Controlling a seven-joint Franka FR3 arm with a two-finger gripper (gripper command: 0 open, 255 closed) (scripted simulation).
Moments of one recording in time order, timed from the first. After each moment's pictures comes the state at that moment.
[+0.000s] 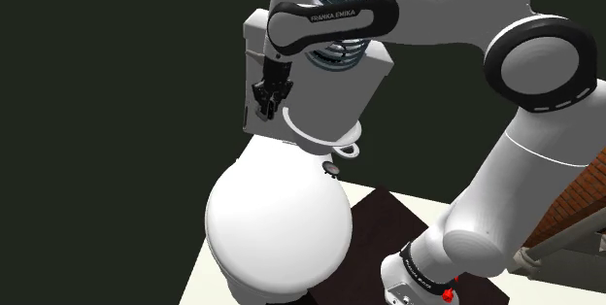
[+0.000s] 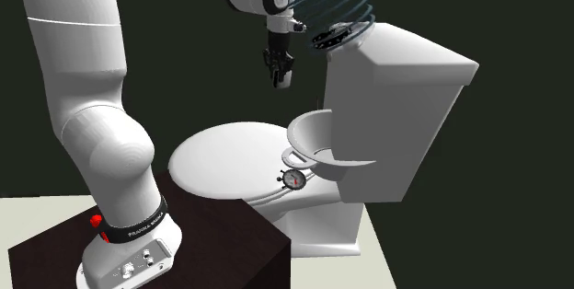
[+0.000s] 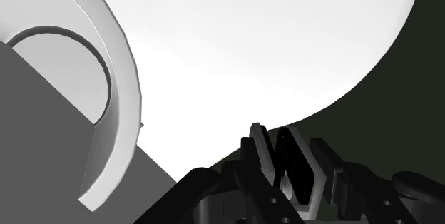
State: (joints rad) arm 0.05 0.18 0.14 -1.86 0.04 2.00 0.15
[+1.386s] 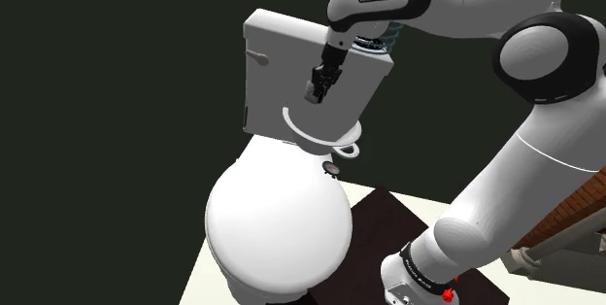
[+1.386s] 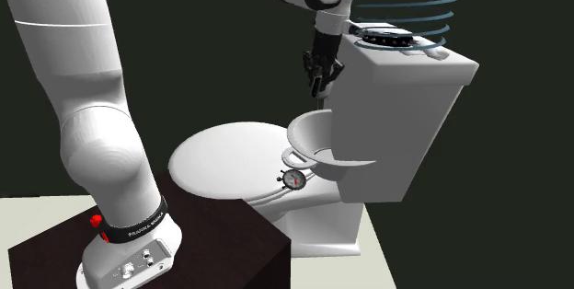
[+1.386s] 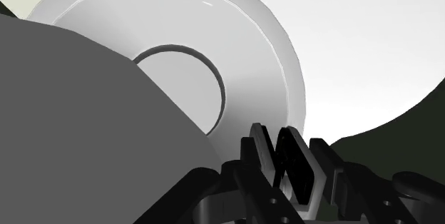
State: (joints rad) arm -0.17 0.11 -0.02 -1.88 0.13 1.90 -0.27
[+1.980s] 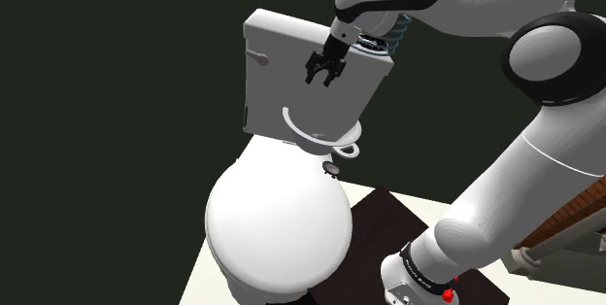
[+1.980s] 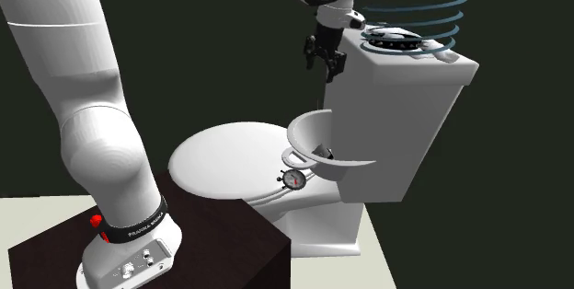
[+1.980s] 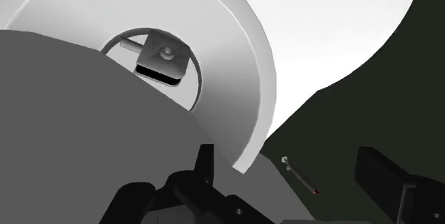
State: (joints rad) arm -0.16 0.07 -0.05 -1.89 0.26 1.96 -0.18
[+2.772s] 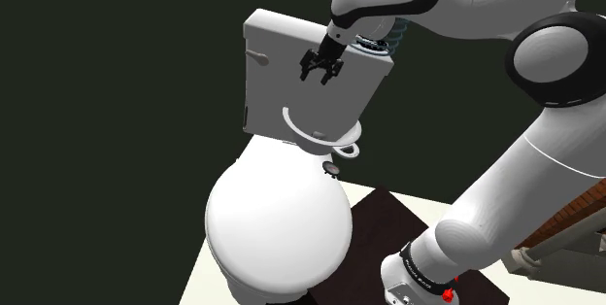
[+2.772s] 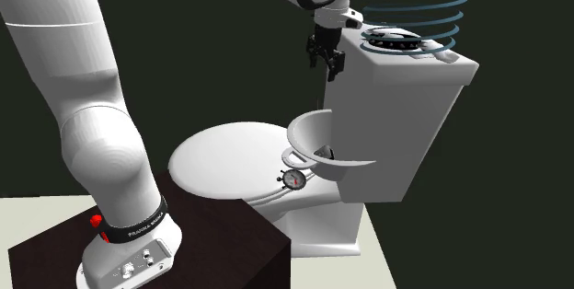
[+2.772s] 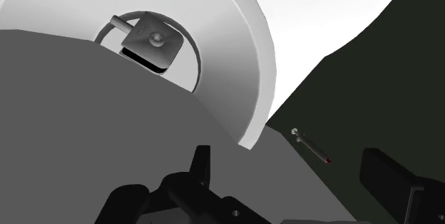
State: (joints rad) arm -0.14 0.06 -0.05 -1.93 0.24 2.09 -0.04
